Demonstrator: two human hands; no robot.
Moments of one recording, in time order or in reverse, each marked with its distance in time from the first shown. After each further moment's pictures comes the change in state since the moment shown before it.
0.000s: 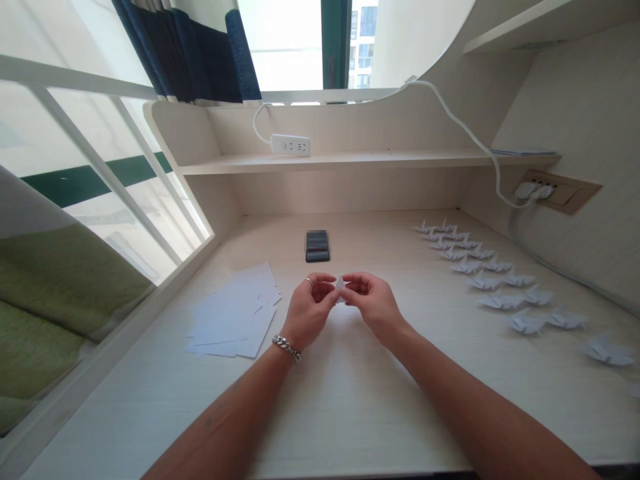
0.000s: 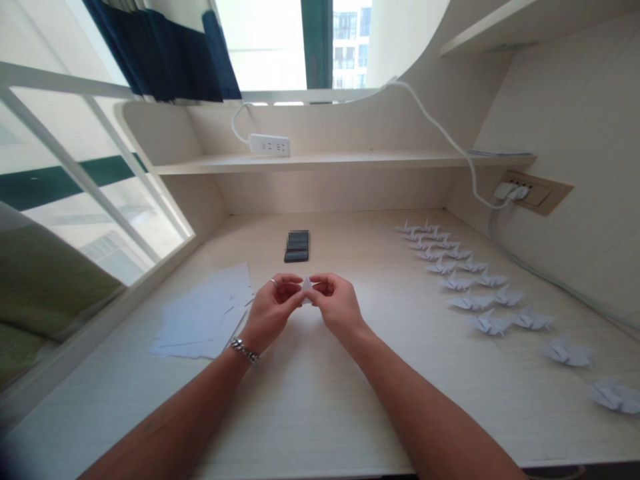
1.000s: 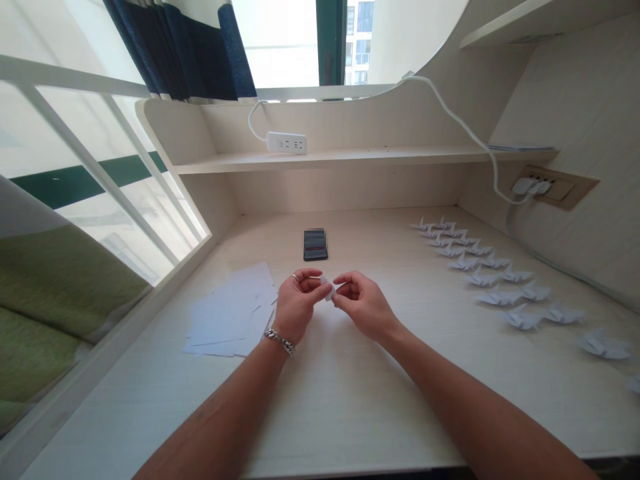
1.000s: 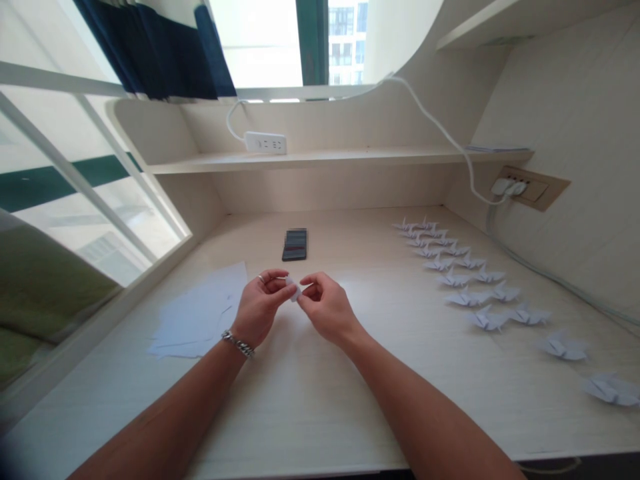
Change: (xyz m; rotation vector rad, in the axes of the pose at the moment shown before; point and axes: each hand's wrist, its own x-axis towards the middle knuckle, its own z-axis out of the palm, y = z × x) left_hand 0.006 0.007 -0.006 -0.300 0.123 -0.122; right_hand -0.006 0.000 0.001 -0.257 -0.142 -0.100
